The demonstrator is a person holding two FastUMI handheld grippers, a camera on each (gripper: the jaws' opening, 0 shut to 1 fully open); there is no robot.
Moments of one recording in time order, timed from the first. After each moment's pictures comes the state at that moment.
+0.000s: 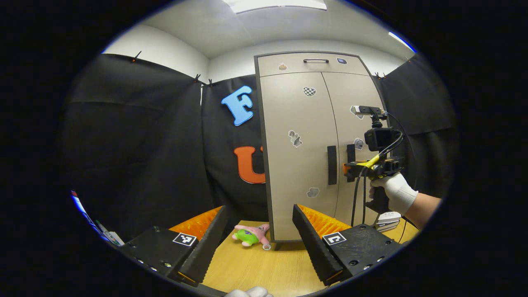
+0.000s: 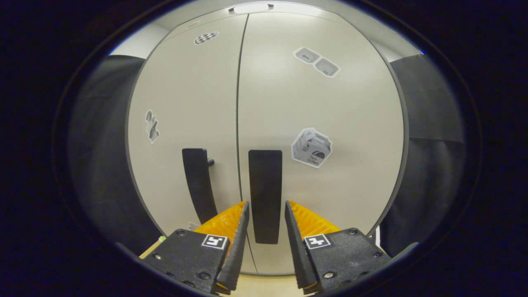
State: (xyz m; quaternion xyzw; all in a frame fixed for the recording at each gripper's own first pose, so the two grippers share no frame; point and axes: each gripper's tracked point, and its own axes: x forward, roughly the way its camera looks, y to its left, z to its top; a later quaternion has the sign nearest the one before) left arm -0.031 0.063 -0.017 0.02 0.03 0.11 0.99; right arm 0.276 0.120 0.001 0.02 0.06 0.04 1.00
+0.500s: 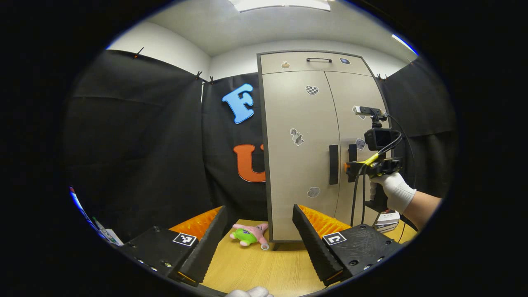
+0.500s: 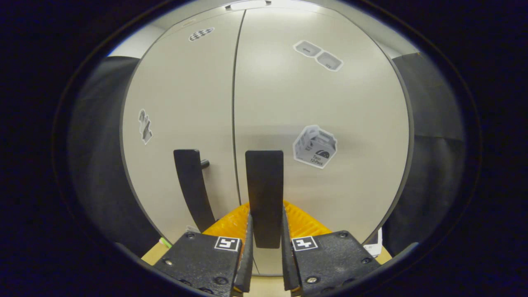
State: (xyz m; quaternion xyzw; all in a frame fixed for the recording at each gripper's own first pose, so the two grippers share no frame) left arm -0.028 0.065 -0.017 0.01 0.02 0.10 0.99; right arm 0.285 0.123 -0.002 0.02 0.07 0.05 1.00
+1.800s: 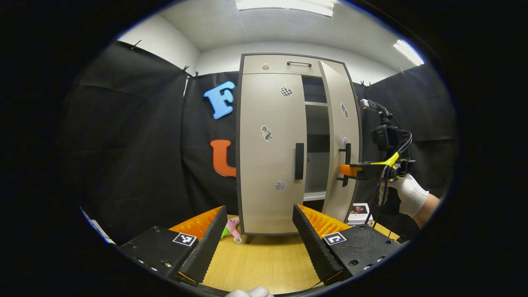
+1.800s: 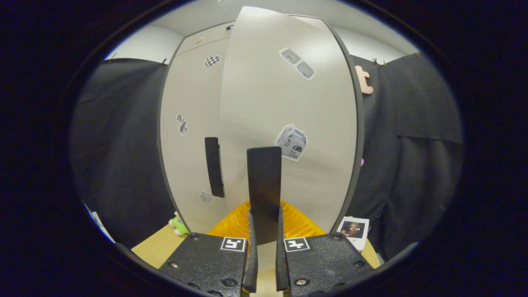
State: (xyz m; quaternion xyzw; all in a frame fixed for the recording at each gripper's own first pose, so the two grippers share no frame) left arm -0.054 0.007 -0.032 -0.03 0.03 0.02 1.00; right arm 0.156 0.057 -0.011 0.01 0.07 0.09 0.99
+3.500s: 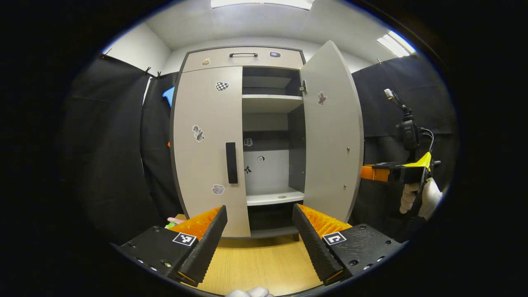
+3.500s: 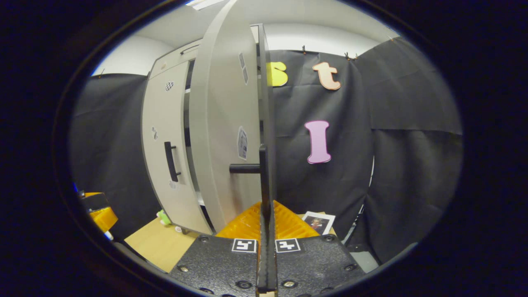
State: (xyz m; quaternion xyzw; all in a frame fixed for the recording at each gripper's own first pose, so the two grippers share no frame) left arm -0.008 -0.172 -0.005 -0.01 0.04 -0.05 1.00; right arm 0.104 -0.135 -0.015 0.04 0.08 0.08 0.99
